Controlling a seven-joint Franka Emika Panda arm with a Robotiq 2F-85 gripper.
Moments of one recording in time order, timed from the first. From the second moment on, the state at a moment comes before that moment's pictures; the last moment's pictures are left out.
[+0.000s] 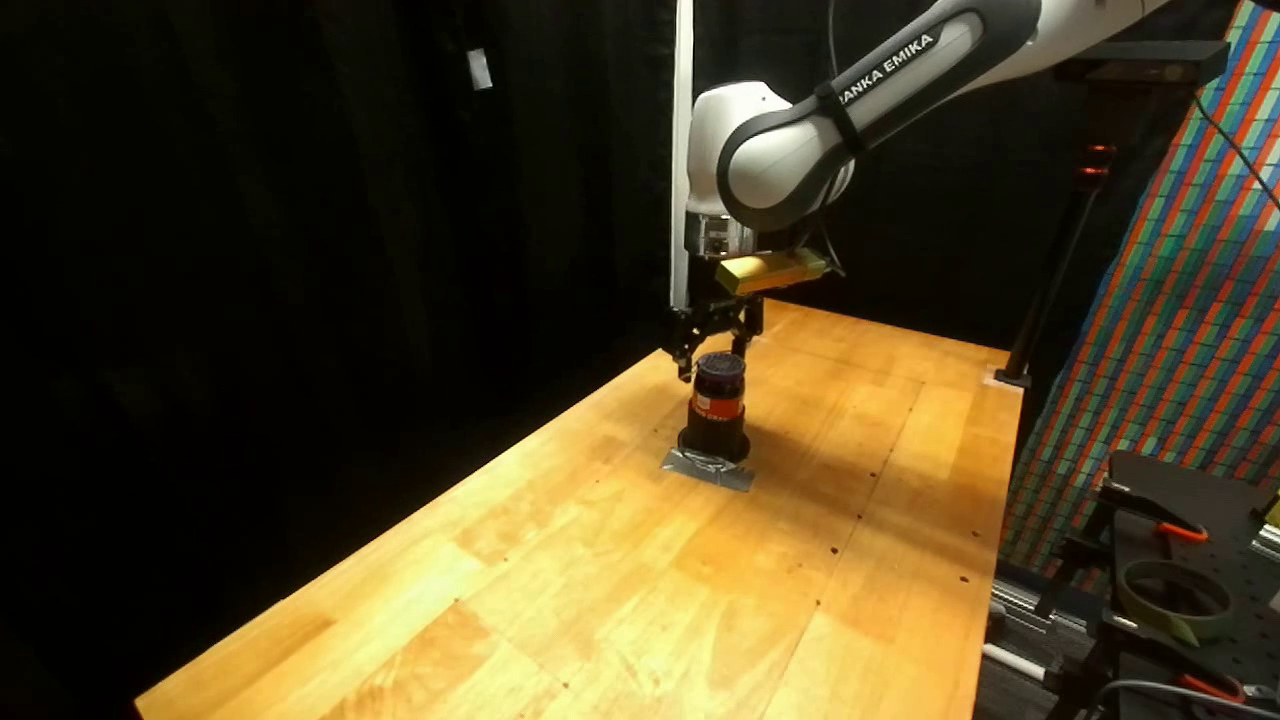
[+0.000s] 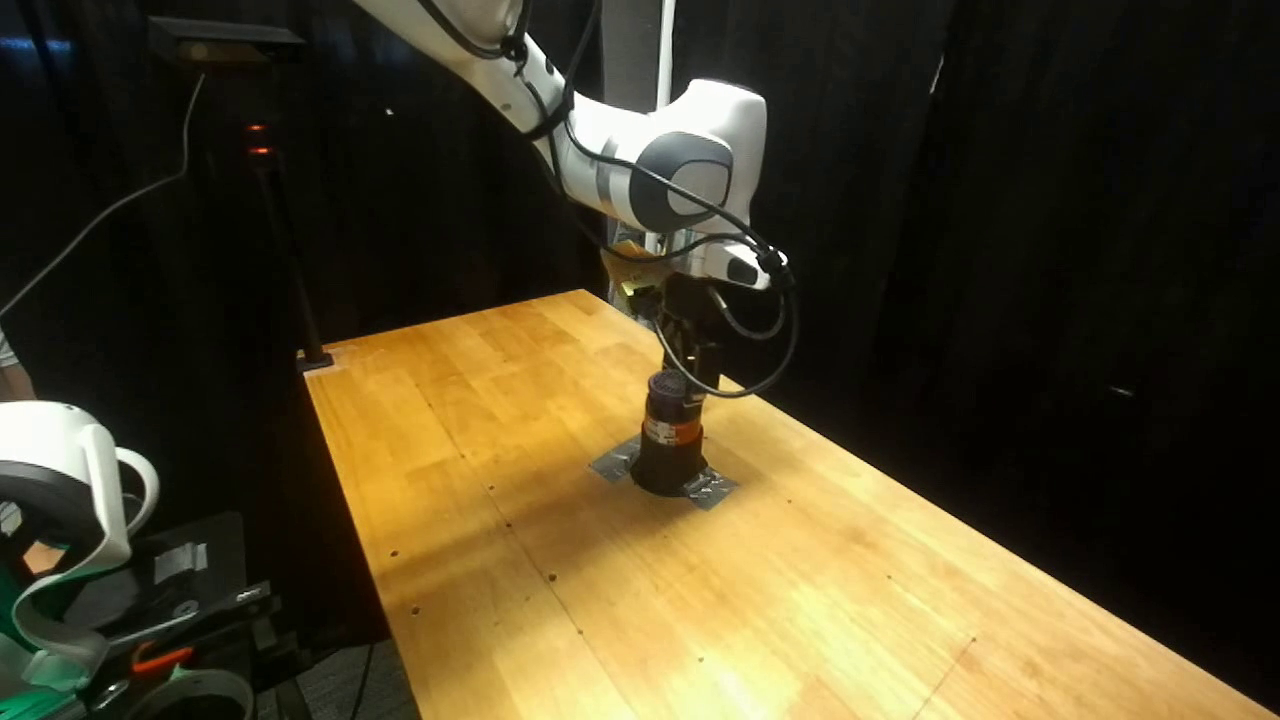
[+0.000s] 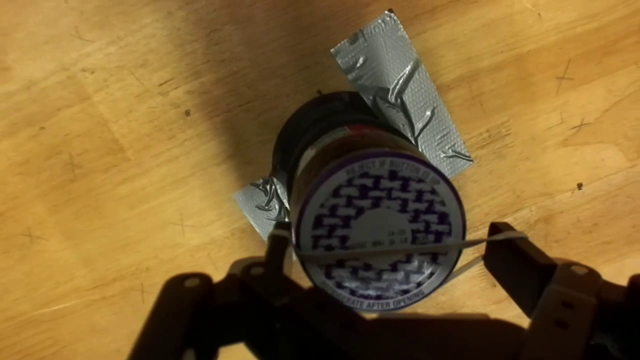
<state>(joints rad) 0.14 0.62 0.01 -1.61 0.05 2.22 0.44</state>
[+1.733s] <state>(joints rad) 0.12 0.59 0.01 -1.69 0.11 2.28 0.48</state>
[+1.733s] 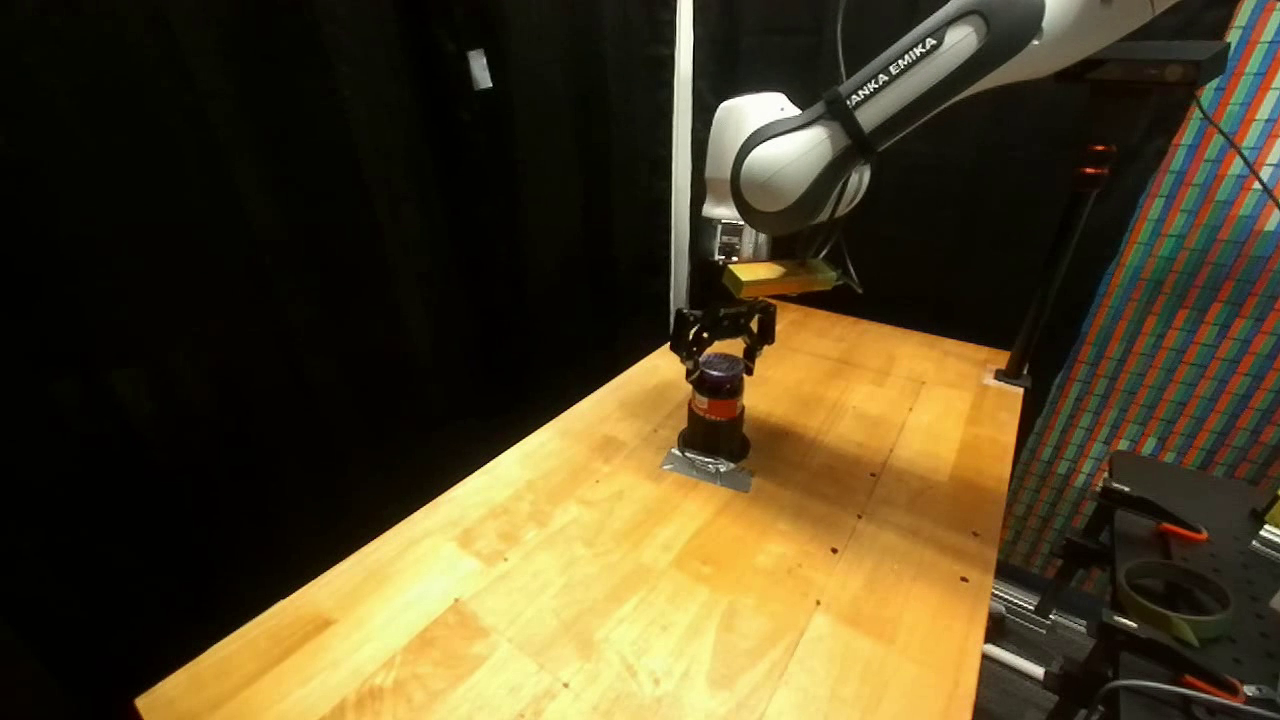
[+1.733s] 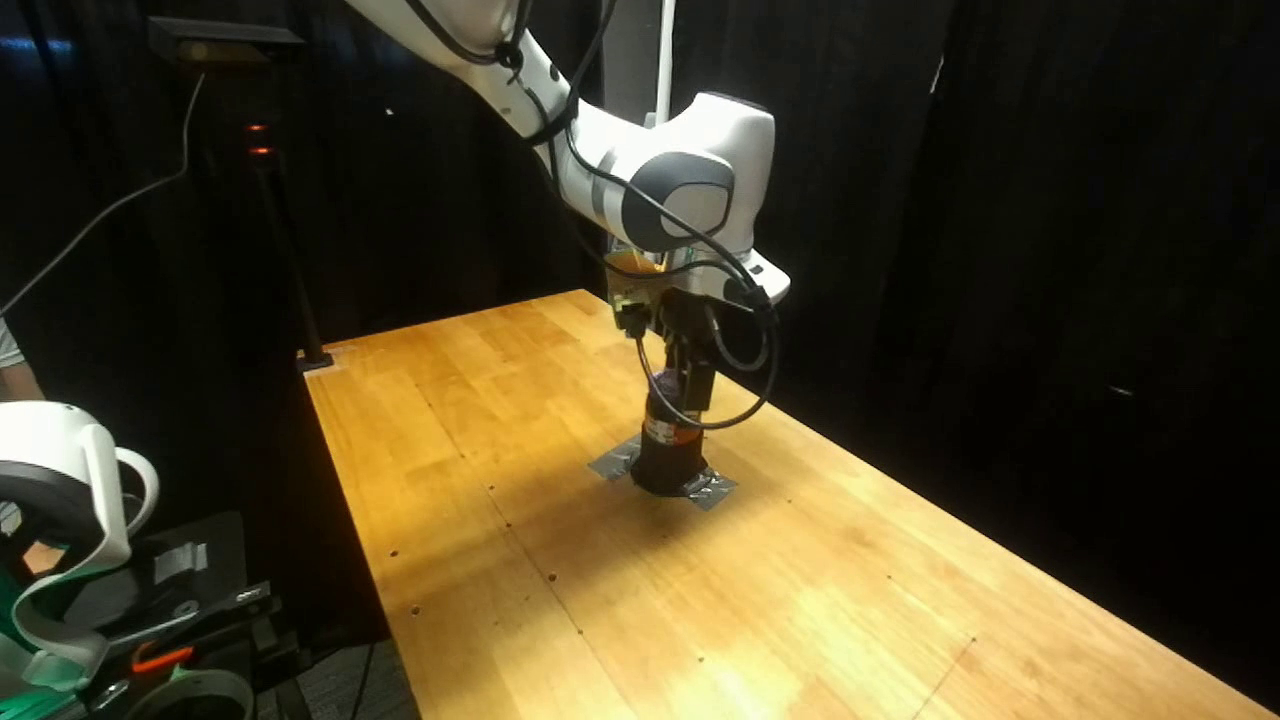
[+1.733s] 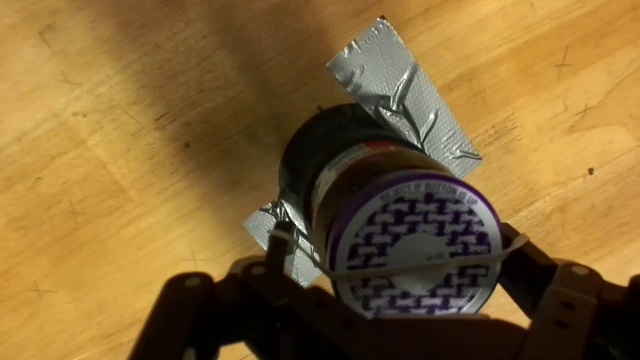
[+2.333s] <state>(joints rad) 0.12 0.45 0.03 -1.89 0.13 2.35 0.45</state>
